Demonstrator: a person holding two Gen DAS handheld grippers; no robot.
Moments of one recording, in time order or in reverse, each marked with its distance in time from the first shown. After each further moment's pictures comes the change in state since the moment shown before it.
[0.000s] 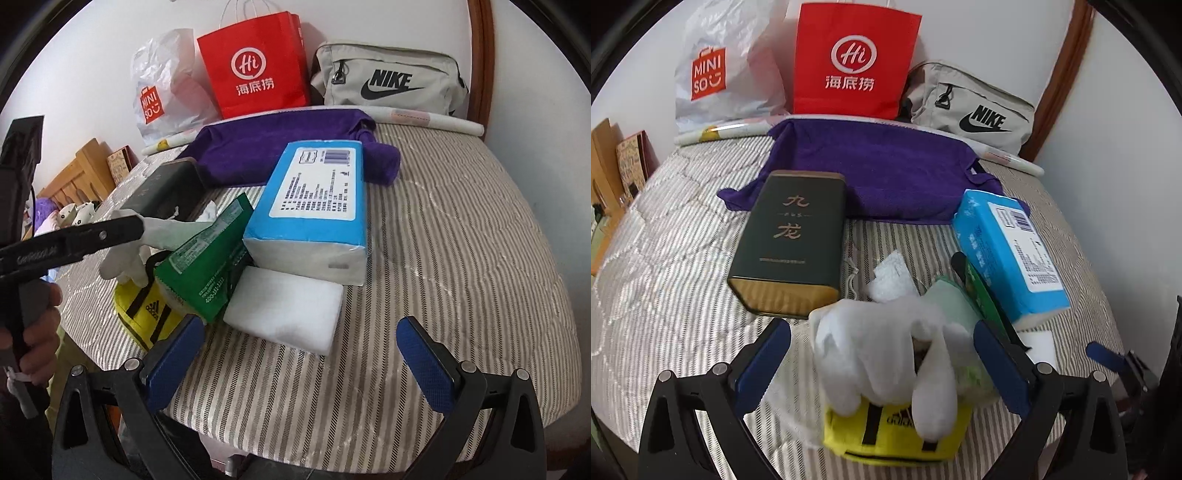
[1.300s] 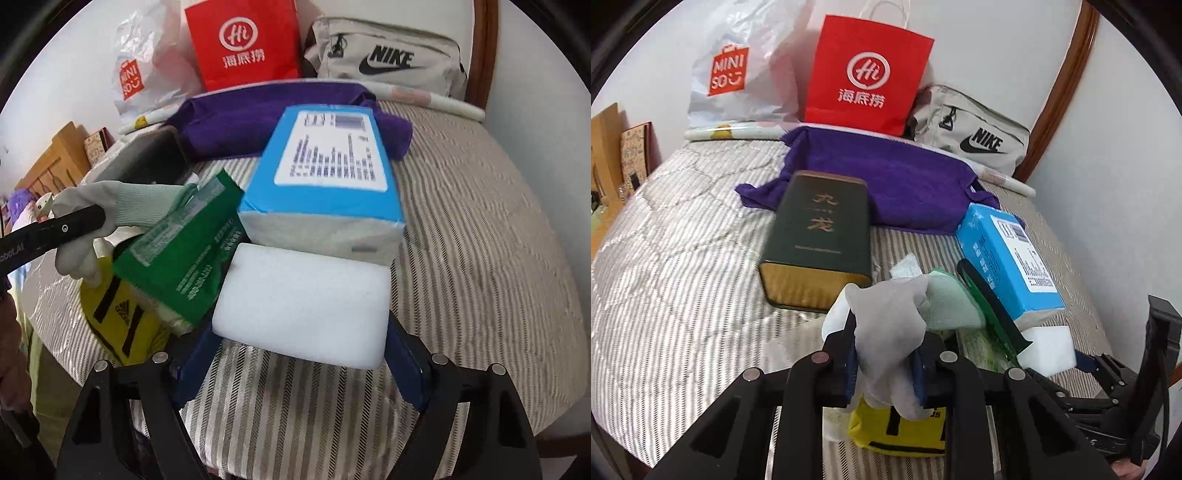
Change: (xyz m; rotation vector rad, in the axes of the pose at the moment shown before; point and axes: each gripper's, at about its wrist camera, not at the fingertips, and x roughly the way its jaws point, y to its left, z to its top) left arm -0.025 0.035 -0.017 -0.033 -0.085 -0.057; right arm 0.025 0.020 -0.008 -0.011 0.030 -0.087
